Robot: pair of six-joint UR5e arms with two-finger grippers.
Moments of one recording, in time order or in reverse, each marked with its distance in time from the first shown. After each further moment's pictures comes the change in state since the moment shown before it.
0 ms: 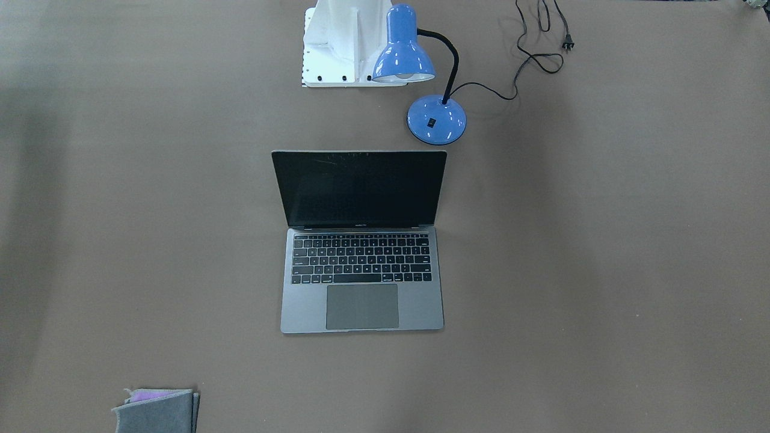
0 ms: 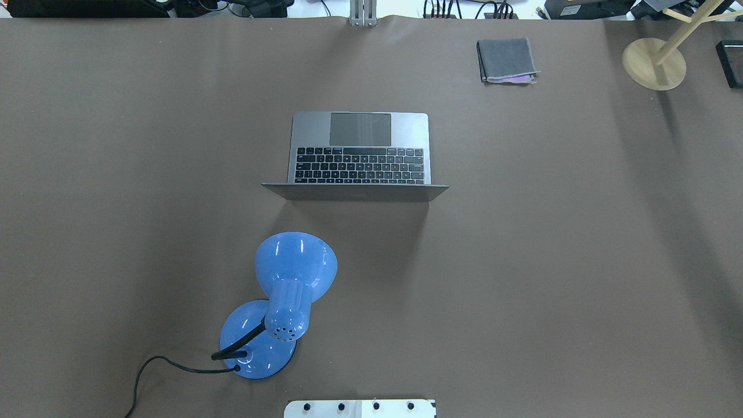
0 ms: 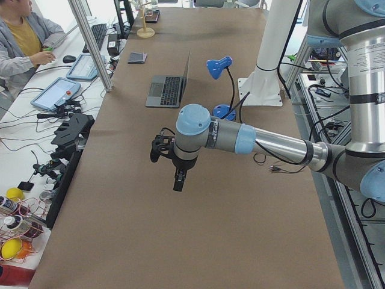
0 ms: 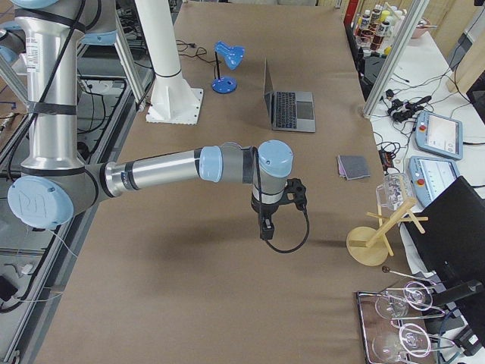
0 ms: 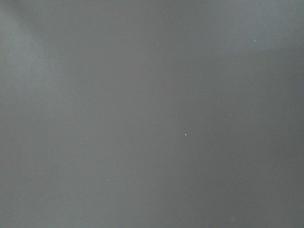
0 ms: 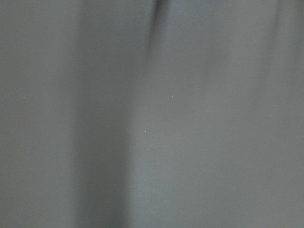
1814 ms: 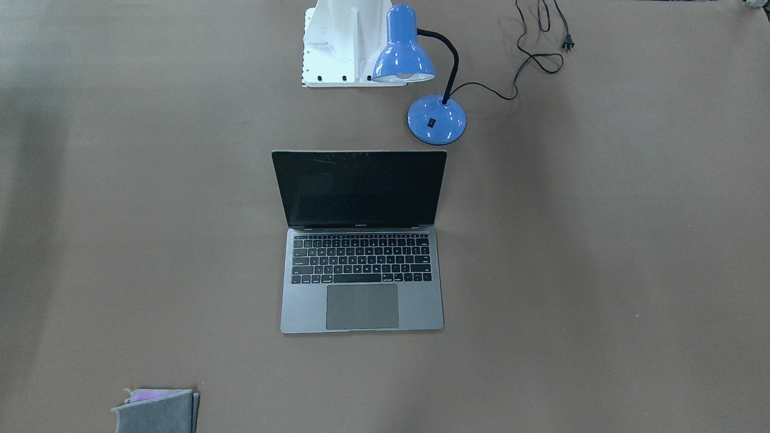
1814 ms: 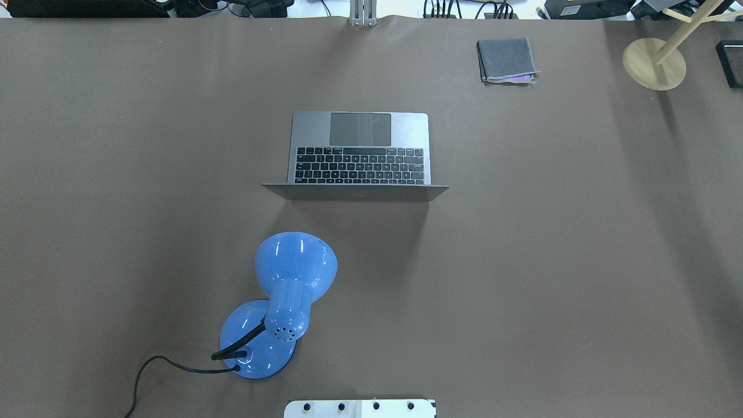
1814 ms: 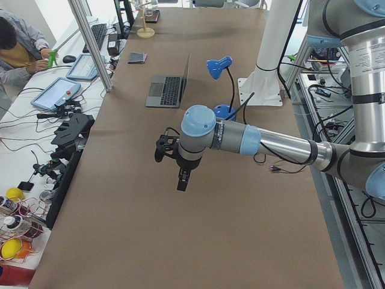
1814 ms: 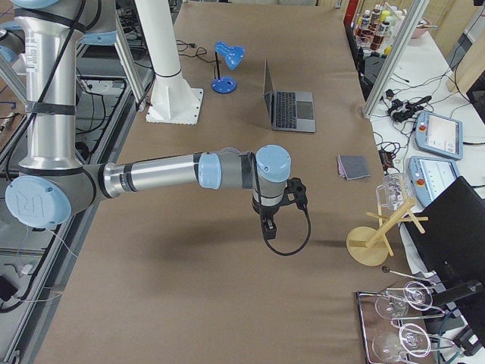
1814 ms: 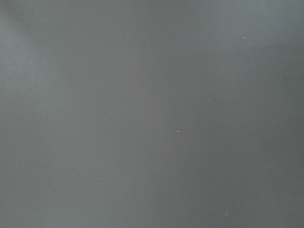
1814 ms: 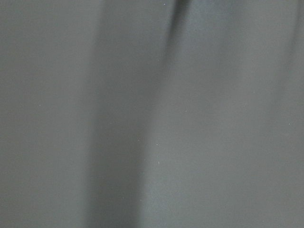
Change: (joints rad) left arm -0.005 0.036 -0.011 -0.016 -0.015 0.014; right arm -0.002 -0.008 -0.028 0.098 0.056 0.000
